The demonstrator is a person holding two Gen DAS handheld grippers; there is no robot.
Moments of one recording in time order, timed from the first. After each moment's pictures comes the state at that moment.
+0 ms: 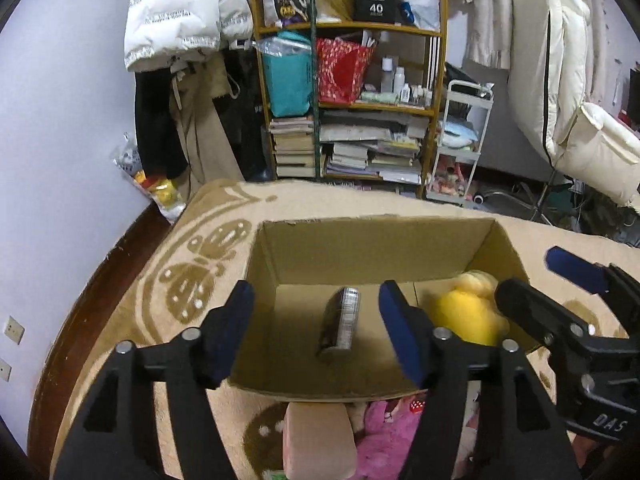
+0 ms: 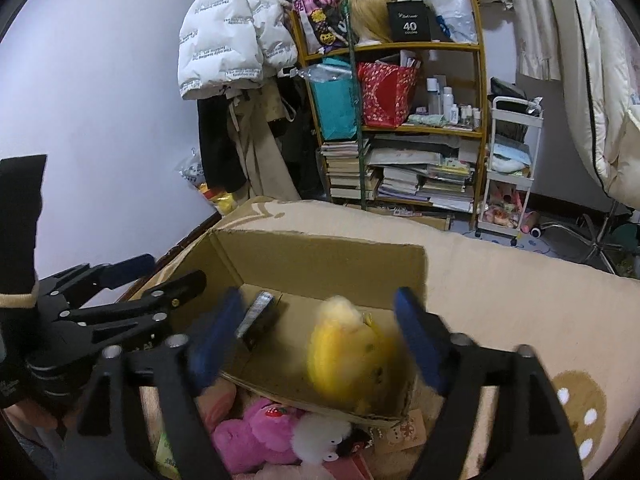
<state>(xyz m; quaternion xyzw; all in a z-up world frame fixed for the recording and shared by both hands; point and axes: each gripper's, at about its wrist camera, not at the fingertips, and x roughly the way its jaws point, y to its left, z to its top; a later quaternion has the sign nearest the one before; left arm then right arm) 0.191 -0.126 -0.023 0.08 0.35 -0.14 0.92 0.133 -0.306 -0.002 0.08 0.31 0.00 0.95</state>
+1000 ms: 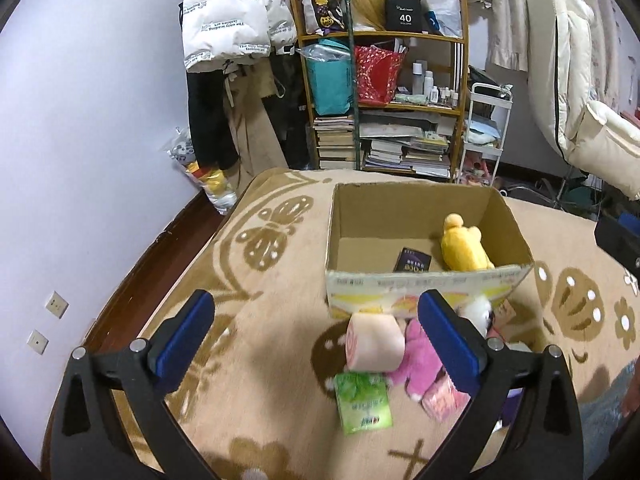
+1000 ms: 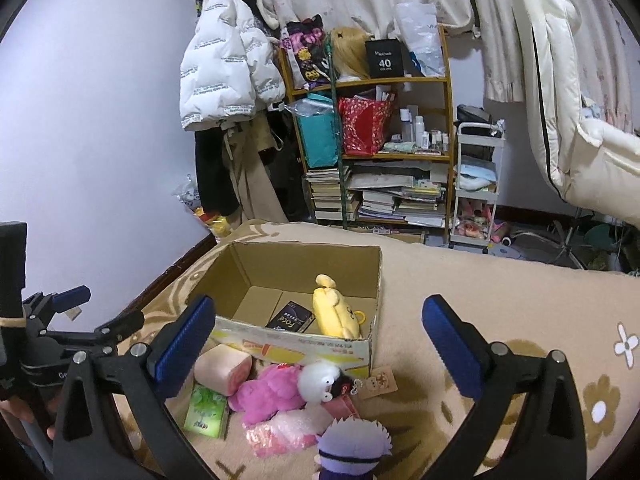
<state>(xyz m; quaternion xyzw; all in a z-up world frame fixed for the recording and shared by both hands) 0.087 -0.058 0.018 0.09 0.36 -0.08 0.93 0.030 -0.294 0.057 0.08 0.28 -0.03 0.96</state>
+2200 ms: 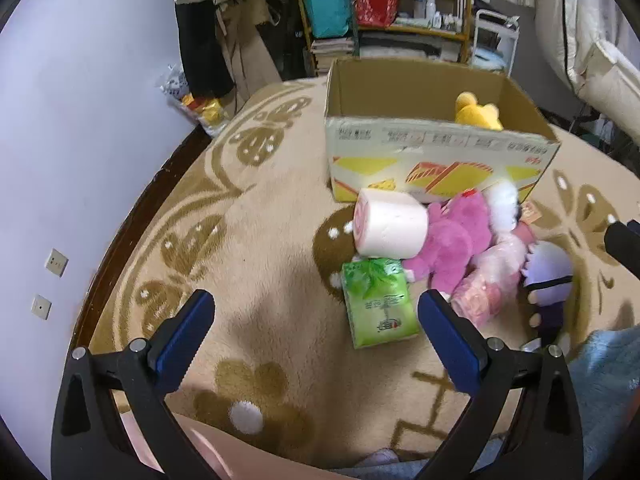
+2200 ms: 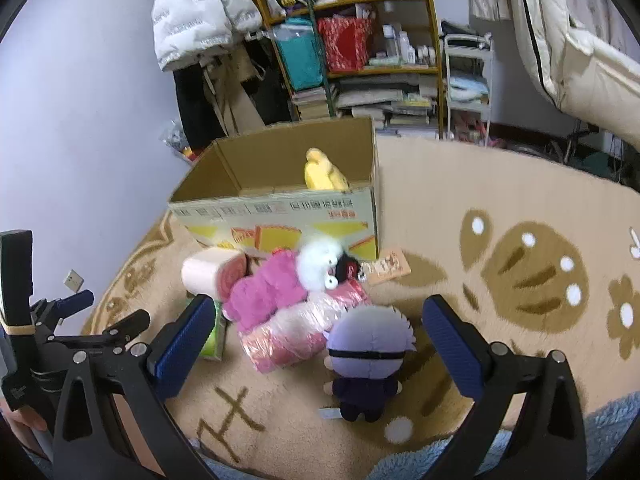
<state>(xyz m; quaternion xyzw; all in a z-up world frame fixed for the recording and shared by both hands) 0.062 -0.046 -0.069 0.12 0.47 -0.06 0.87 0.007 -0.284 -0.031 0.14 0.40 -0.05 0.90</state>
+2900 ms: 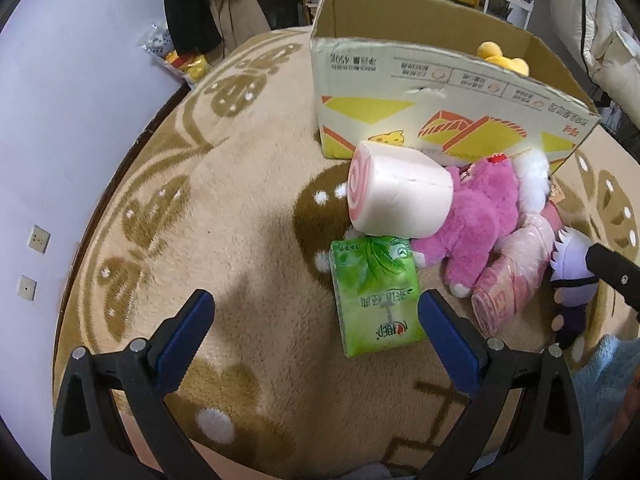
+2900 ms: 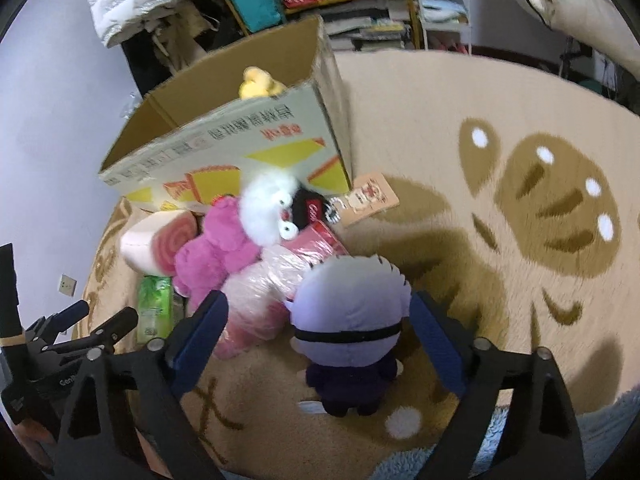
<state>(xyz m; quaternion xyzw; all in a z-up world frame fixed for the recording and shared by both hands) 0.095 -0.052 -0.120 0.10 0.54 -0.06 0.84 0.034 -0.307 -0.099 0.21 0.49 -0.07 0.84</state>
